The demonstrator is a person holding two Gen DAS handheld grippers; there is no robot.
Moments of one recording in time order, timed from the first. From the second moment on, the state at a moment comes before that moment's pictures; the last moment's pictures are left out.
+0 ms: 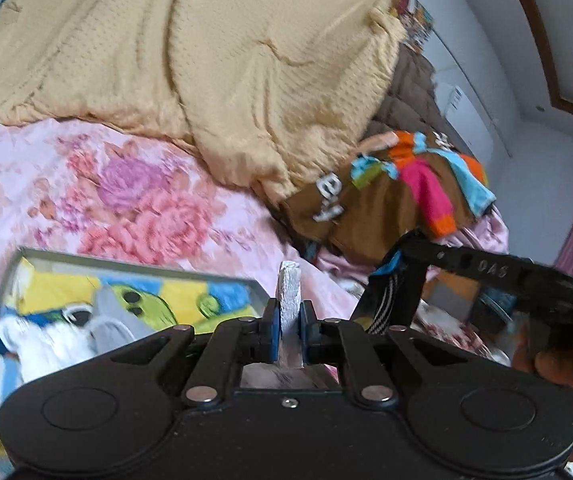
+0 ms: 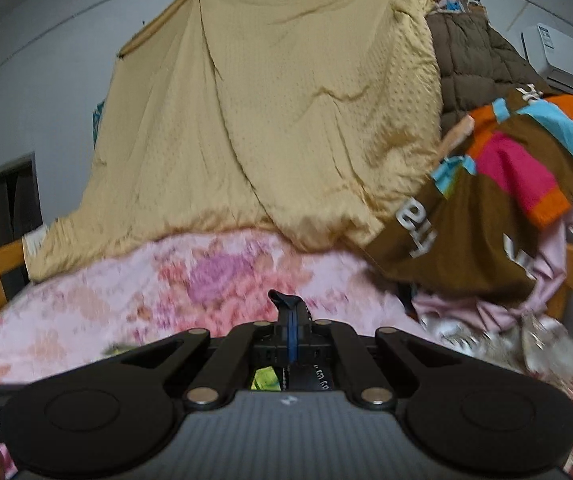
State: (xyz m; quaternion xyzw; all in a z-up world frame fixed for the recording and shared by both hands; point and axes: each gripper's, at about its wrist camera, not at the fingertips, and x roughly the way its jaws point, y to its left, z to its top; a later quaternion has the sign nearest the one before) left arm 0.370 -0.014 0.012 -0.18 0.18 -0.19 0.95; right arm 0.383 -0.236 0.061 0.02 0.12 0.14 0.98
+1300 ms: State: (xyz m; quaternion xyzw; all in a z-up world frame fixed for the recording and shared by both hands) left arm 0.438 0.026 -0.040 -0.19 0.28 -0.10 0.94; right arm 0.454 -0.162 -0.030 -0.02 0.29 0.18 0.94
